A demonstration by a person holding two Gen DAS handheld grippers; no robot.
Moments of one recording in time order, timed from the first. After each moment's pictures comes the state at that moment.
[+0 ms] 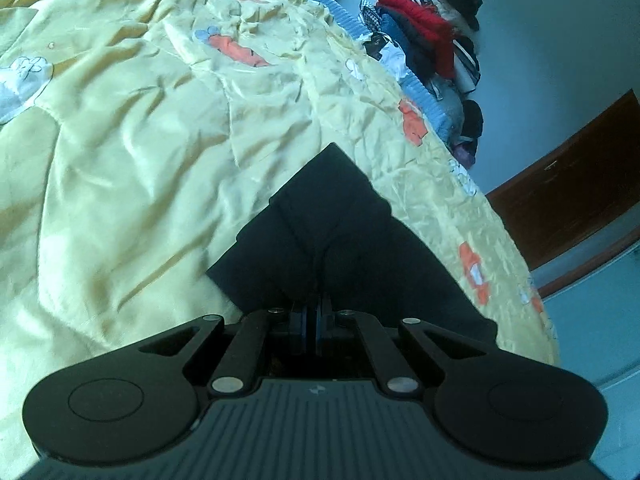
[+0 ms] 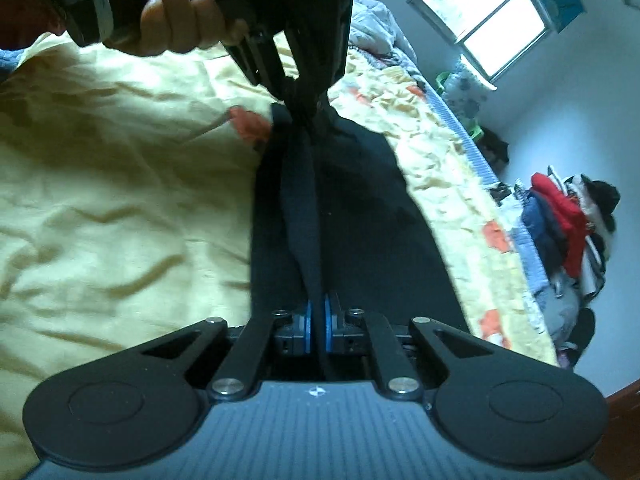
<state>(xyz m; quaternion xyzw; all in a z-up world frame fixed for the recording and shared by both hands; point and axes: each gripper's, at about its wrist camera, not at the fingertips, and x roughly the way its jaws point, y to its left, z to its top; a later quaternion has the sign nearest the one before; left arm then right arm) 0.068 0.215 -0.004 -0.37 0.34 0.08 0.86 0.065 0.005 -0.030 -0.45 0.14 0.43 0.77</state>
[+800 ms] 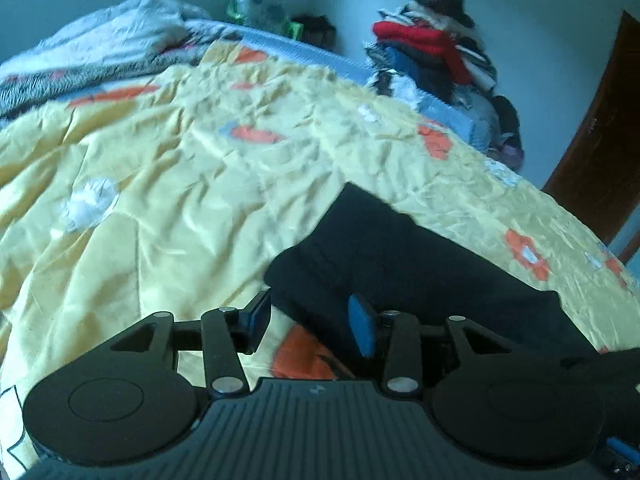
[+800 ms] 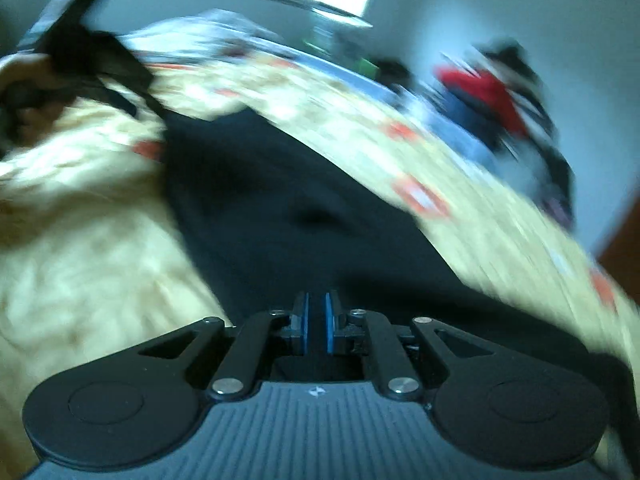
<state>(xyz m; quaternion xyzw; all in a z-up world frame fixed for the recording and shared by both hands) 0.033 0.160 0.039 -0.19 0.31 0.18 0.91 0.067 -0.164 -0.010 -0.20 0.27 0.30 0.89</state>
